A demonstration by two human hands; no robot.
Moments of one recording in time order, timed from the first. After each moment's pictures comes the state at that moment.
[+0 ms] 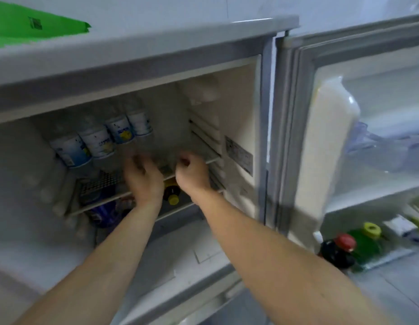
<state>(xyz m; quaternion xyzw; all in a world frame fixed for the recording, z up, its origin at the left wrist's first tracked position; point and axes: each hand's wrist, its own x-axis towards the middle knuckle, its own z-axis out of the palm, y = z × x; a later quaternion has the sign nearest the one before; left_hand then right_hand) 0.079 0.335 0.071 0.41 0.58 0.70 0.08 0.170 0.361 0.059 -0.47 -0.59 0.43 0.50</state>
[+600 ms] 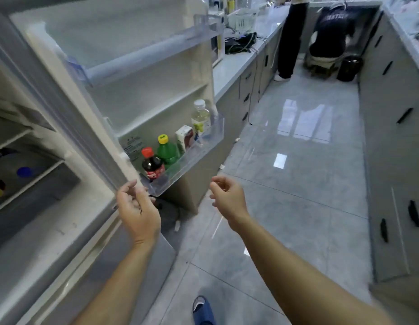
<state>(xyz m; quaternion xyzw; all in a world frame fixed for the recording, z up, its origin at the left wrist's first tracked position) 0.359 0.089 -0.067 0.56 0.45 0.62 0.31 0.528 0.013 -0.079 -0.67 -0.23 0.34 0.62</state>
